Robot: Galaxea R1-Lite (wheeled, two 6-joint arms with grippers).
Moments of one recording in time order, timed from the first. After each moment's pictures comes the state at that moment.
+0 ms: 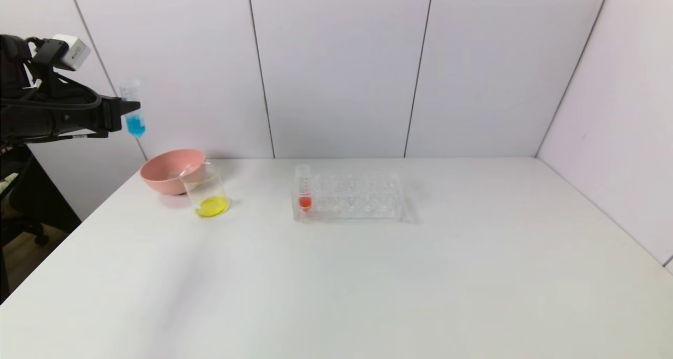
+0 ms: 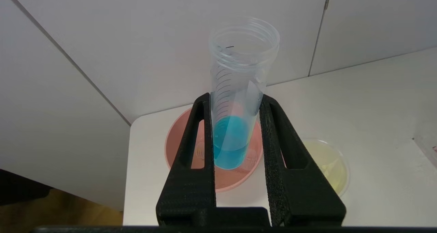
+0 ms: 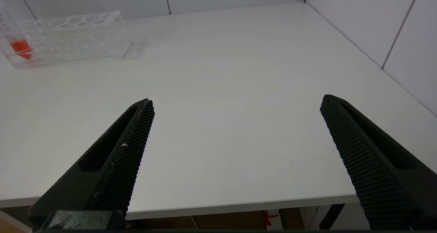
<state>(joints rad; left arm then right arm) 0.28 1.80 -1.34 -0.30 -0.42 0.23 0.00 0.00 0.00 0.00 -0.04 0.10</state>
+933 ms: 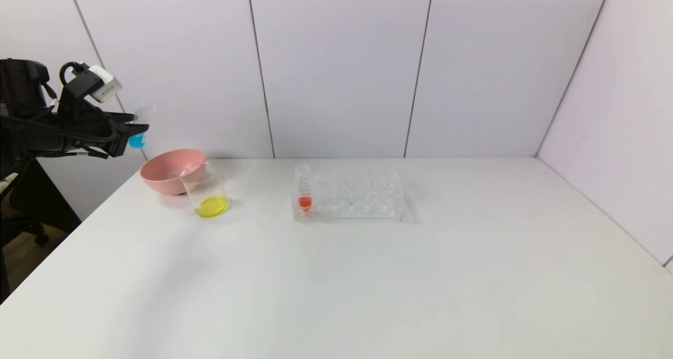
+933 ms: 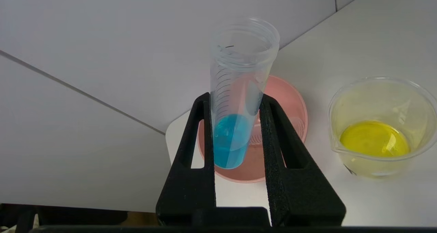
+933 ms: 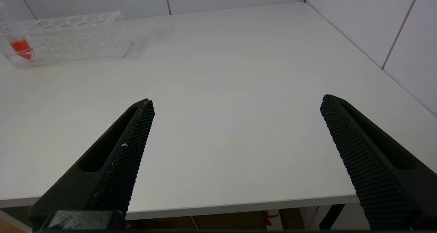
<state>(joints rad) 0.30 1.89 -1.36 -0.27 -0.50 0.66 0.00 0.00 0.00 0.00 -0.04 0.10</state>
